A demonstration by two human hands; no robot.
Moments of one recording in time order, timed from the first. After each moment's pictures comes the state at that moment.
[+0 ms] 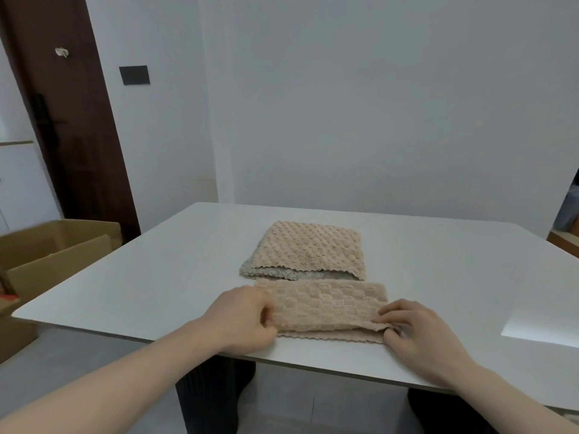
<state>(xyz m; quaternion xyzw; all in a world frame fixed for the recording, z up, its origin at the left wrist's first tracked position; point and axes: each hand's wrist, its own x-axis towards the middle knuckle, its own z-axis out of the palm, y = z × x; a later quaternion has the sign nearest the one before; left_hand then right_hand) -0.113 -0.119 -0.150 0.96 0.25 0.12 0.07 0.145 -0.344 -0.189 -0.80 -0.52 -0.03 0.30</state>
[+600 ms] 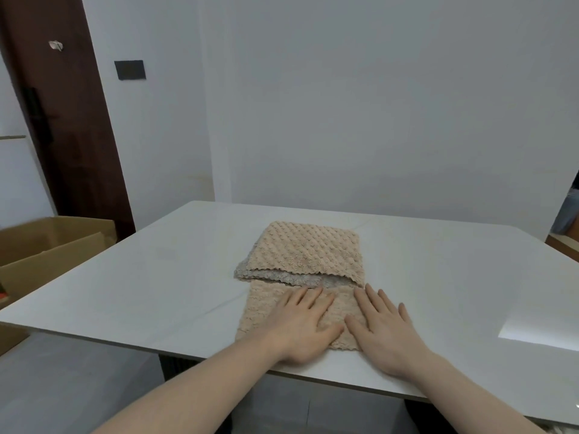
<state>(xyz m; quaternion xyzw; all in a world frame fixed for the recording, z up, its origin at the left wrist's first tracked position) -0.021 -0.154 -0.184 0.97 0.23 0.01 0.08 0.128 -0.290 -0.193 -0.87 -0.48 0.06 0.13</state>
